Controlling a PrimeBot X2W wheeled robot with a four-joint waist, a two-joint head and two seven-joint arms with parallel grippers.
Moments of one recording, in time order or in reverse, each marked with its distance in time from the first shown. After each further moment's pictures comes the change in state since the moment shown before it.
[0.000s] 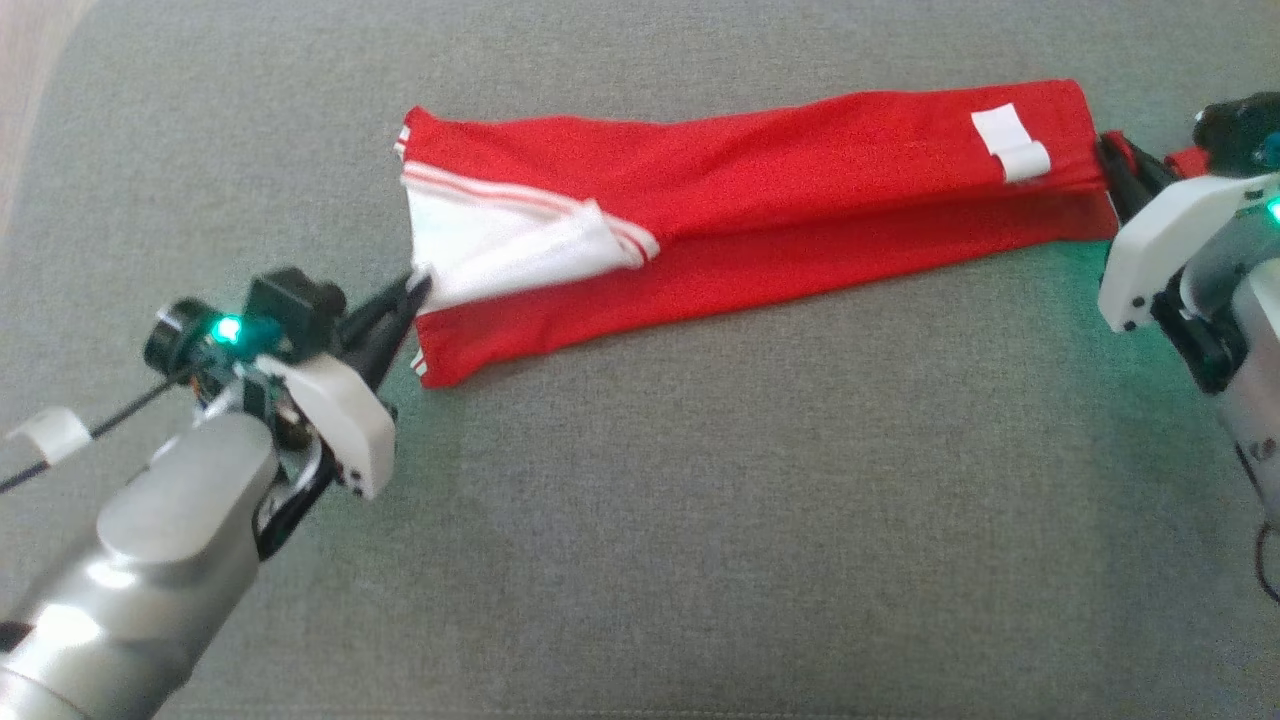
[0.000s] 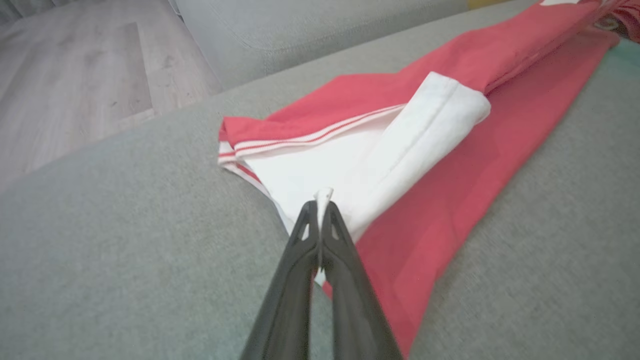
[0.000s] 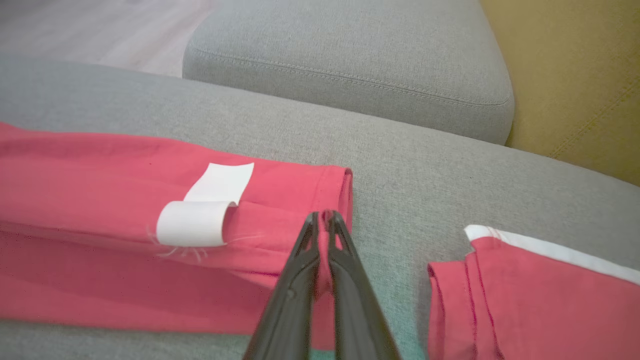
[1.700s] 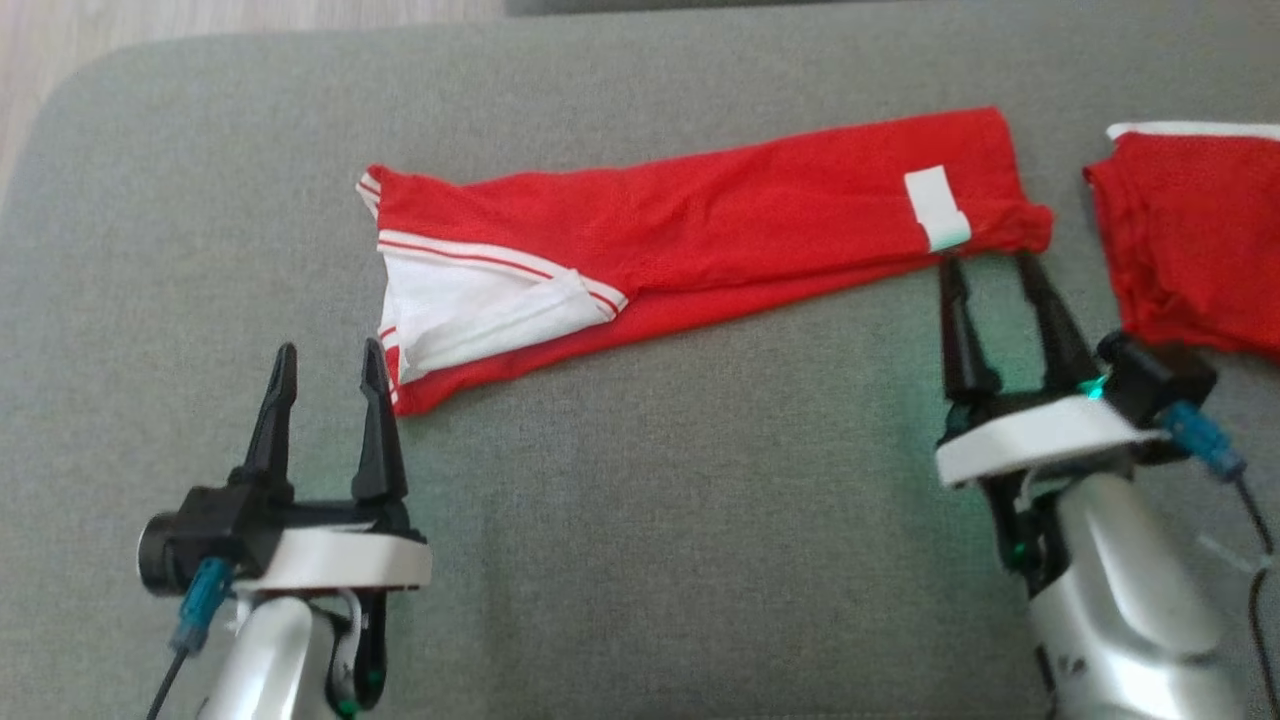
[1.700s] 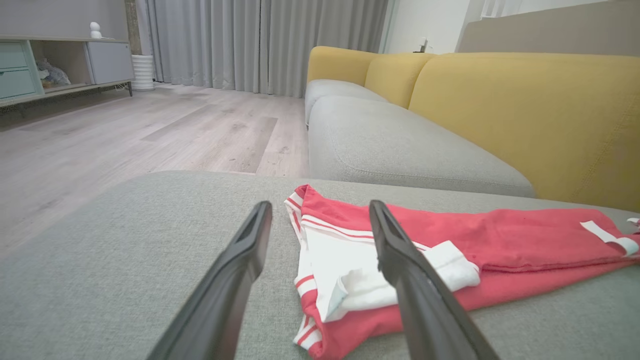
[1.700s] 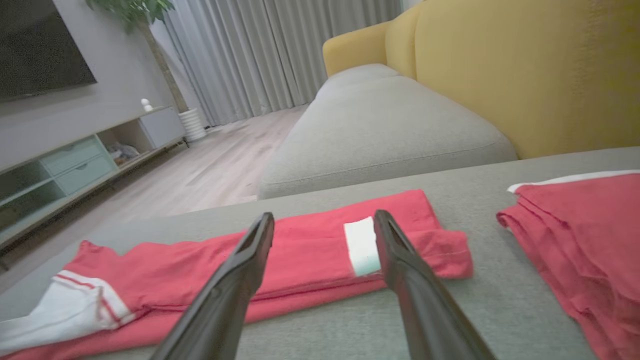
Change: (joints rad) left arm 0.609 -0.345 0.788 -0.409 0.384 0.176 -0.174; right arm 0.546 0.379 -0.467 -0.539 -0.247 0.000 -0.262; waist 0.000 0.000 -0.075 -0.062
